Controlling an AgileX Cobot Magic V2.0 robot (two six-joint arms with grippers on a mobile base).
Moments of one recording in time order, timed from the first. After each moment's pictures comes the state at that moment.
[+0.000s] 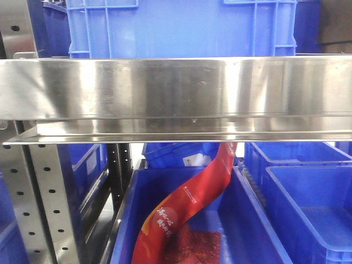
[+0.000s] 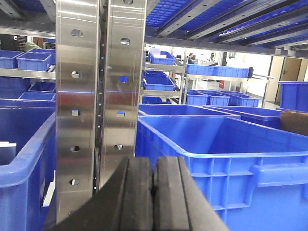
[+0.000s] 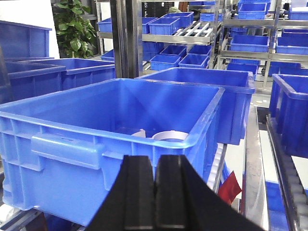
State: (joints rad) left arm -0.19 0.45 -0.61 -0.28 0.10 0.22; right arm 0.10 0.72 -0.77 0.30 0.16 -0.24
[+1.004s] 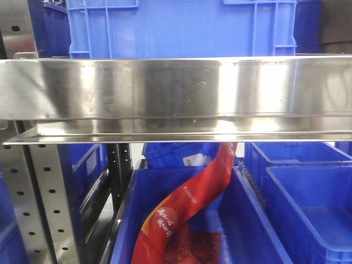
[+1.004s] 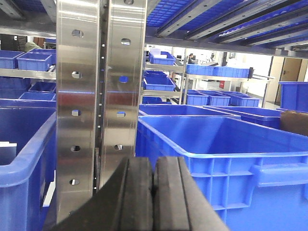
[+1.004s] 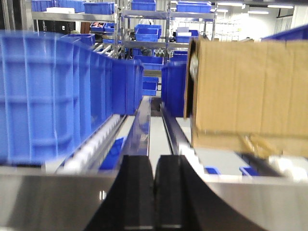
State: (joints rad) left arm -0.19 0.45 -0.61 -0.28 0.10 0.22; right arm -0.24 0.15 -0.08 0.06 -0.07 -0.05
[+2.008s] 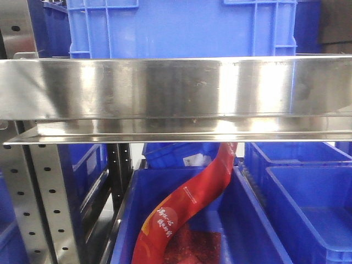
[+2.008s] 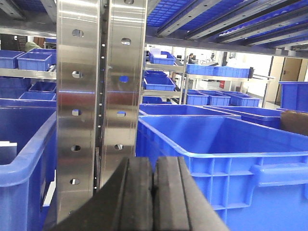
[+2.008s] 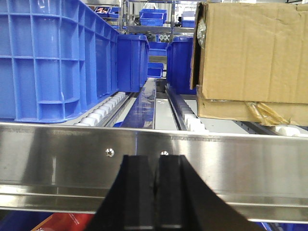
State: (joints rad) left arm -0.19 0.45 -0.61 -0.28 0.10 0.22; right arm -0.22 0.00 0.00 0.06 0.05 -0.05
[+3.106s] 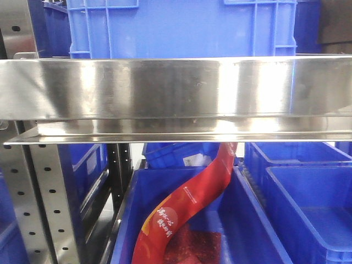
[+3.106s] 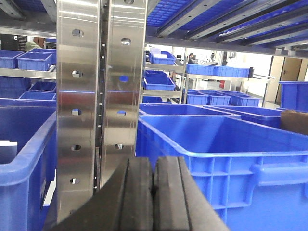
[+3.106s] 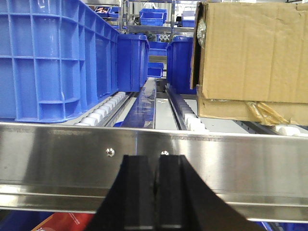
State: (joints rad) left arm -0.19 0.45 -0.59 -0.26 0.09 0.22; right arm -0.22 0.00 0.00 0.06 0.05 -0.05
